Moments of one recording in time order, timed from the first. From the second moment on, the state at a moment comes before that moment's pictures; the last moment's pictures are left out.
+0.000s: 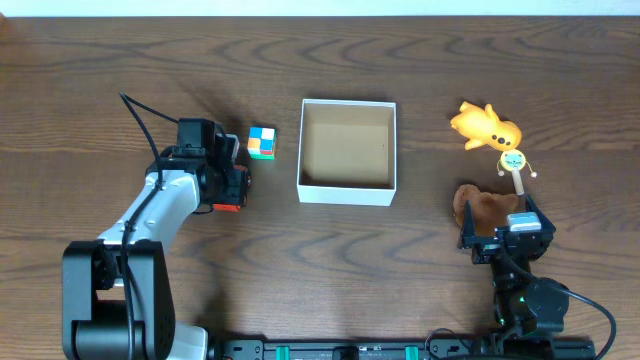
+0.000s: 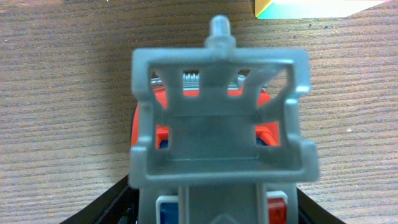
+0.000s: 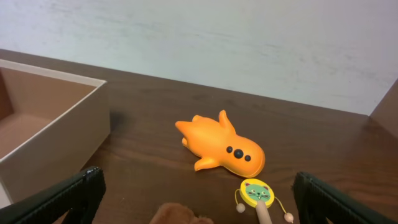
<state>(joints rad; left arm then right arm) -0.03 1.65 0.88 -0.52 0.10 0.07 -0.03 0.02 0.01 -0.06 -0.07 -0.11</state>
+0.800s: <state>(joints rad) -0.03 1.42 0.92 -0.52 0.10 -0.02 -0.03 0.02 0.01 -0.06 -0.07 -0.11</state>
